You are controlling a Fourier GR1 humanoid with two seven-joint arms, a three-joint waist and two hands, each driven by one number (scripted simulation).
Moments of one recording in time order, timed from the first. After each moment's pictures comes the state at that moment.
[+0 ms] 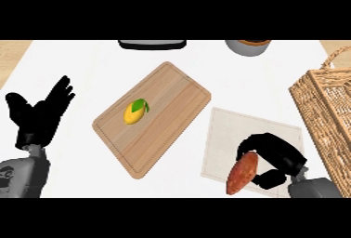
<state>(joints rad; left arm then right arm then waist) -0.22 0.26 0.17 -1.40 0.05 -0.06 0.24 -0.10 -0.29 0.16 -1.40 0.90 0.42 -0.42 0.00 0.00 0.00</state>
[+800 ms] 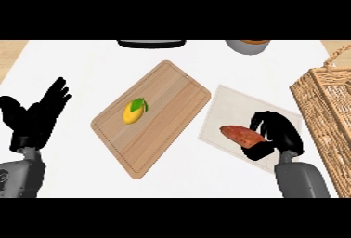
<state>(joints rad) -0.21 0.26 0.19 -1.41 0.05 -0.08 0.24 -0.21 -0.05 -0.12 -1.34 0.97 0.20 0.17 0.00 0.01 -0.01</state>
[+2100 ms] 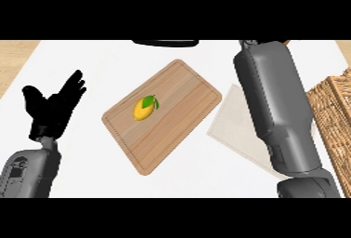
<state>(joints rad) -0.28 0.23 0.14 -1.37 0.02 -0.08 0.24 -1.14 -0.01 -0.28 -0.92 1.65 -0.49 1.15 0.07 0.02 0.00</state>
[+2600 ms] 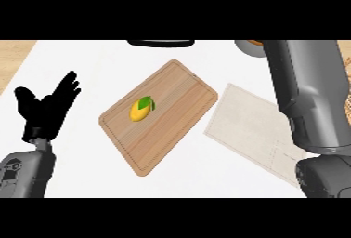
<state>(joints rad) -0.27 0.24 0.16 -1.37 0.03 -0.08 0.23 -1.31 -0.13 -0.42 -0.76 1.82 -0.49 1.18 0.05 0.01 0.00</state>
